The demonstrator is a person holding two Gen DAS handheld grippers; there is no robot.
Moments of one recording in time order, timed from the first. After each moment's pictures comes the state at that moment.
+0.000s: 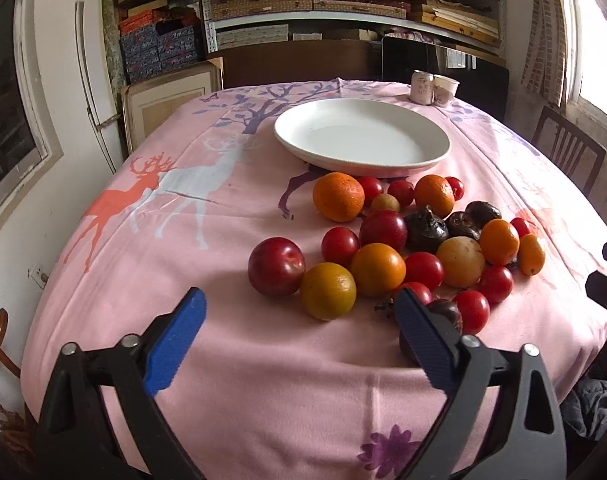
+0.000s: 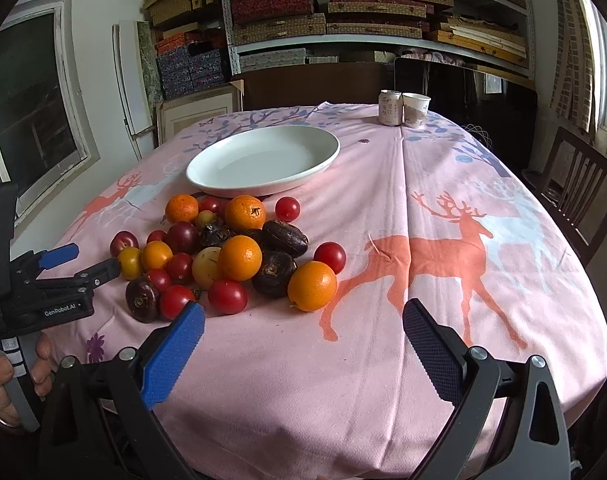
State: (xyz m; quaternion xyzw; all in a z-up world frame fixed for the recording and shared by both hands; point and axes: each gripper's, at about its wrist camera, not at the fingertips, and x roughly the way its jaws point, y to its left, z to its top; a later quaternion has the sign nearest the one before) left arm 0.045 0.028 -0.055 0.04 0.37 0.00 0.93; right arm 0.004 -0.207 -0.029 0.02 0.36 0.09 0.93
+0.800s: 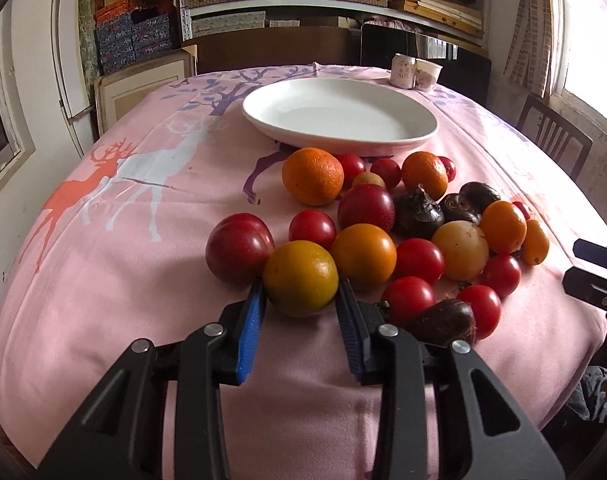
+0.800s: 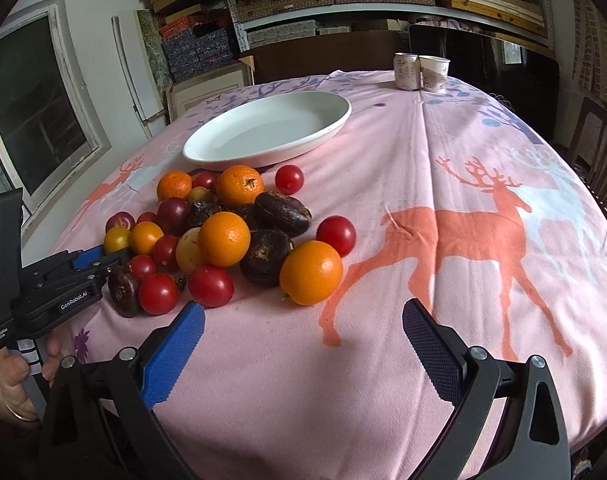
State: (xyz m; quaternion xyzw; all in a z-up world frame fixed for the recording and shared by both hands) left arm 0.066 0.029 -0.080 0.02 0.38 -0.04 0.92; right arm 0.039 -0.214 -0.061 0.04 0.40 0.14 0.90
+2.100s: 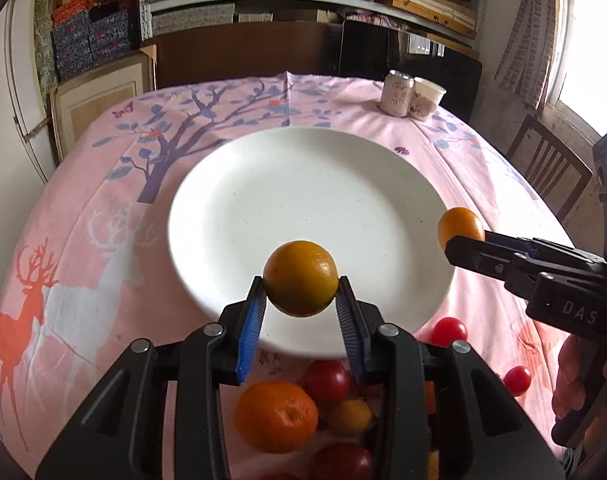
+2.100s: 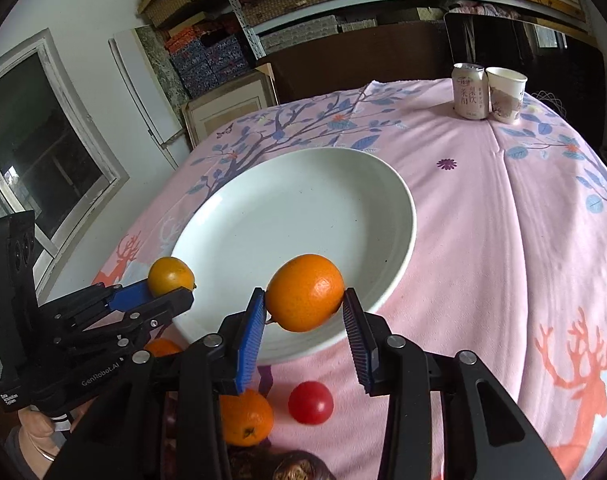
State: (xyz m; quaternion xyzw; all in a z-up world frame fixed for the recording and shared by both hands) left arm 0.255 -0.004 -0.037 0.01 0.43 -0.10 0.90; right arm 0.245 -0.181 -0.031 0.10 0.42 0.19 0.88
